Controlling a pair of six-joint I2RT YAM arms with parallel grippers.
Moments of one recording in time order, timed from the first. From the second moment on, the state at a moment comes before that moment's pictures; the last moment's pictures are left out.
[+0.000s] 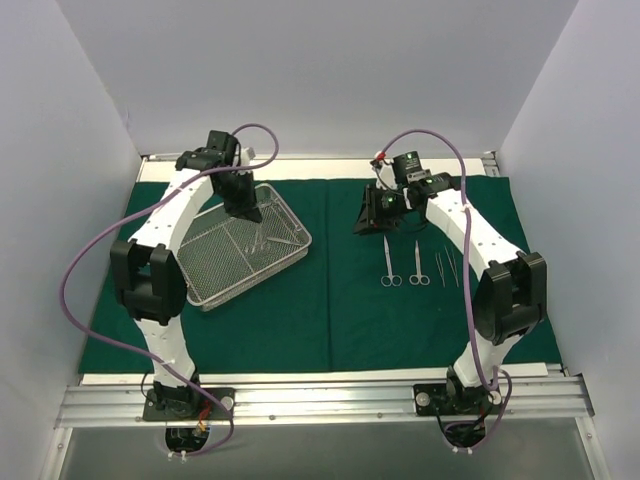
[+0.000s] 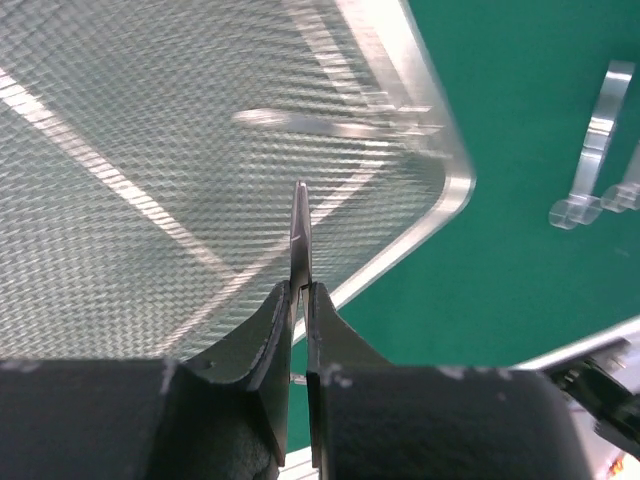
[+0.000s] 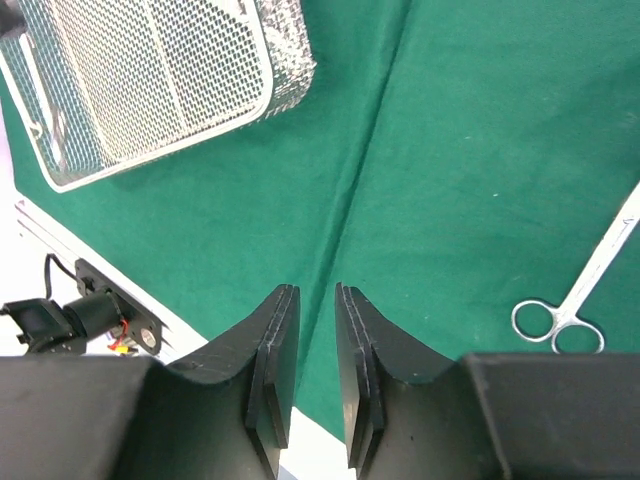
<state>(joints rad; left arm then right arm) -0.21 1.92 1.80 -1.01 0.25 -0.31 0.33 1.71 1.47 -0.74 -0.47 0.34</state>
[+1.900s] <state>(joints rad) -0.39 1.65 1.38 -0.05 0.97 -0.91 0.36 1.66 1.23 0.30 -0.96 1.01</state>
